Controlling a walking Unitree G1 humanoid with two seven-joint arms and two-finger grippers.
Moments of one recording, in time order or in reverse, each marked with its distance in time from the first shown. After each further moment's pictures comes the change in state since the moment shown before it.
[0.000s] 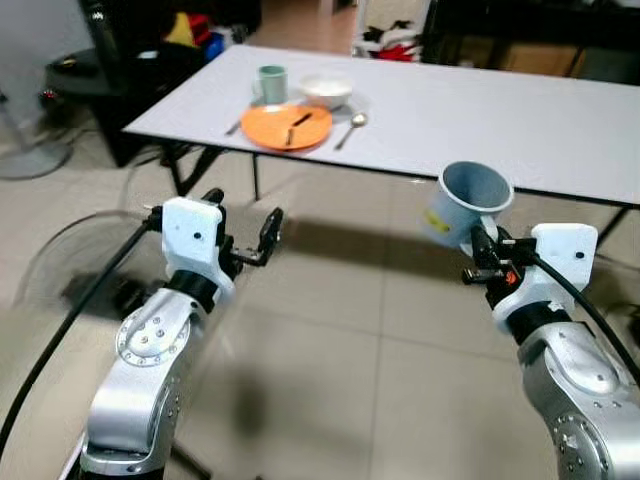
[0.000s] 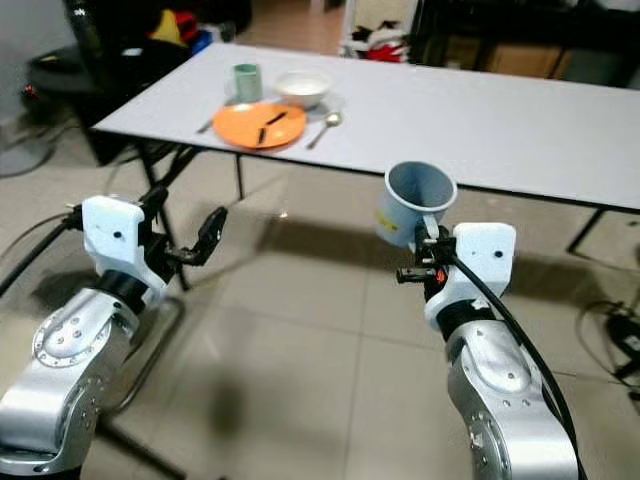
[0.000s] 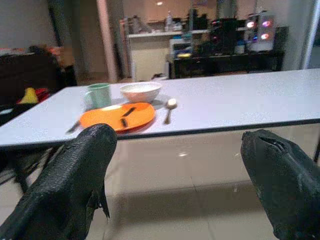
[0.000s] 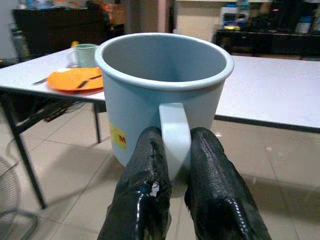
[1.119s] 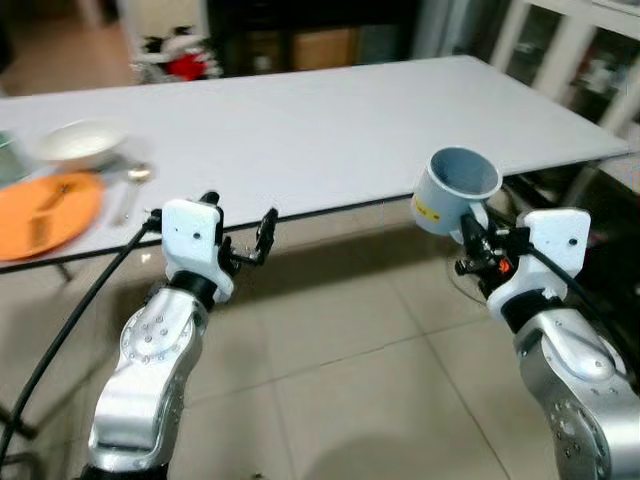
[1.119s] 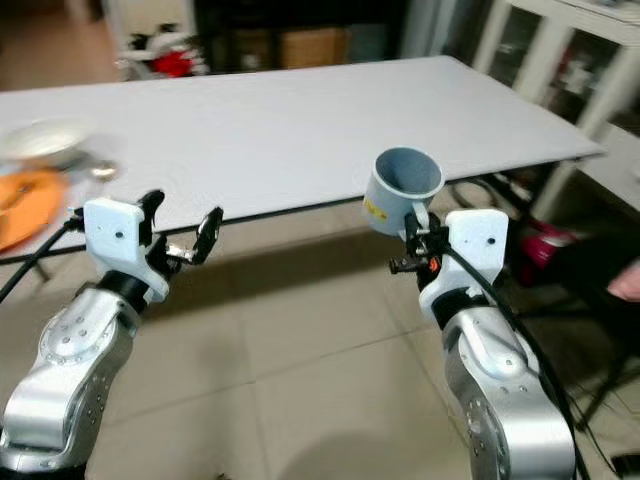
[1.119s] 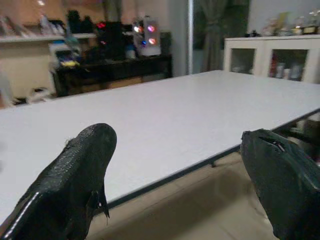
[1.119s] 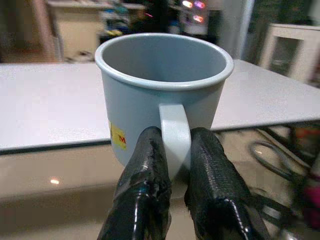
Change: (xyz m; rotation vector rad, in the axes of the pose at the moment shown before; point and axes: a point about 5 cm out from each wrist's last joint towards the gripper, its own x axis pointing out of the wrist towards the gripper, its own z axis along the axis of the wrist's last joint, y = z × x) left arm 0.004 -0.004 -0.008 -0.031 0.012 0.026; right arm 0.006 -0.001 0.004 -0.028 -0.022 0.049
